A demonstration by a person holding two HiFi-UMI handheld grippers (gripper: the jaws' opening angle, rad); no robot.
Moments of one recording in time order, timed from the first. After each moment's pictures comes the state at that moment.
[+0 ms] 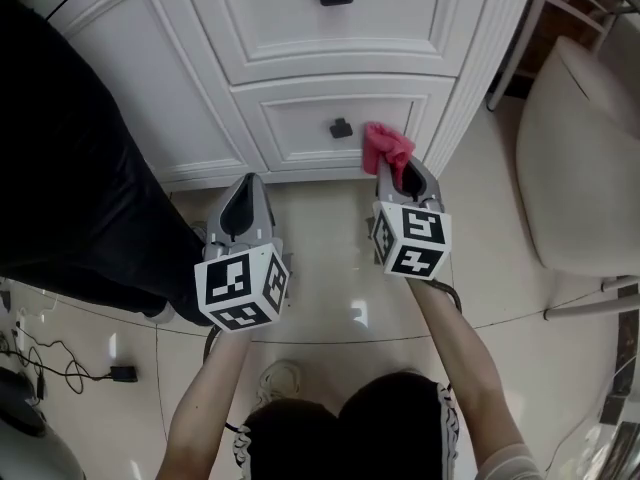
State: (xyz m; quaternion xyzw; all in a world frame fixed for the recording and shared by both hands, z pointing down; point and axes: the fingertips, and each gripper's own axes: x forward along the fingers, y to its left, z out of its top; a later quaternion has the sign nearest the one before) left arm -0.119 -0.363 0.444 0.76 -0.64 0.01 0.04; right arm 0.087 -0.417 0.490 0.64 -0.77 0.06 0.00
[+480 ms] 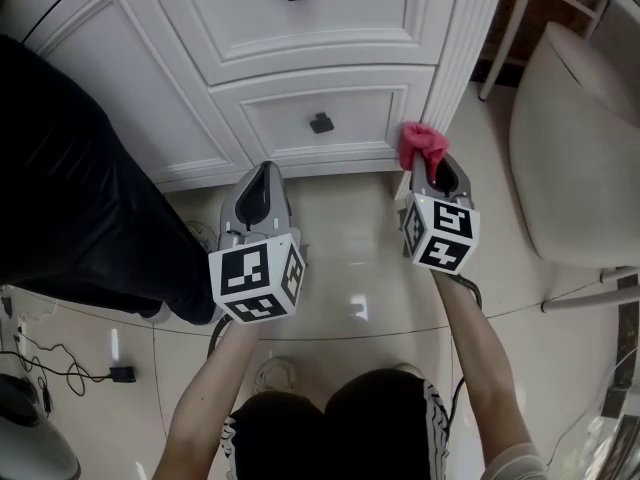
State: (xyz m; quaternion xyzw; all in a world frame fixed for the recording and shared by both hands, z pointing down) left arm -0.065 -0.372 0.442 0.78 -0.62 0.00 0.04; right arm 0.178 -0.413 0.498 0.69 -0.72 0.05 0.03
